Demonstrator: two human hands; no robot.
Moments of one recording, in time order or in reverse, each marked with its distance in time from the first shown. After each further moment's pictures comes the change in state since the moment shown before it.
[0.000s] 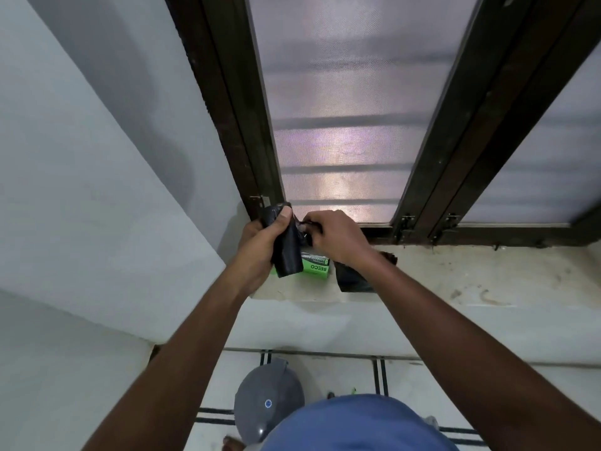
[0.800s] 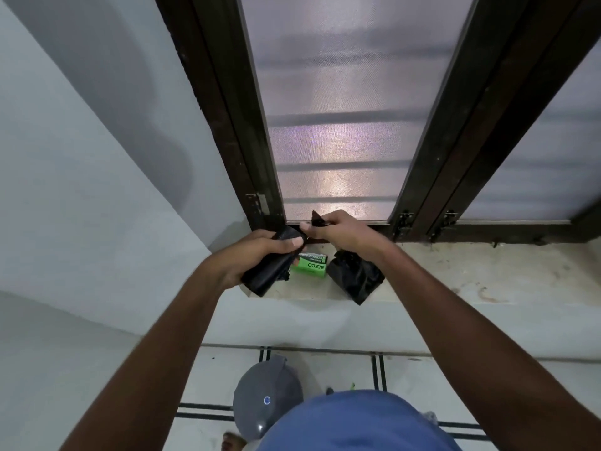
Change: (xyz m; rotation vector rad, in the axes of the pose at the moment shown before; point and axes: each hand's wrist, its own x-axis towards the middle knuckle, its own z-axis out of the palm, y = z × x) left_hand 0.006 0.014 -0.026 0.477 -0.381 -0.311; right_hand -0.004 0.007 -0.032 0.527 -0.323 0.331
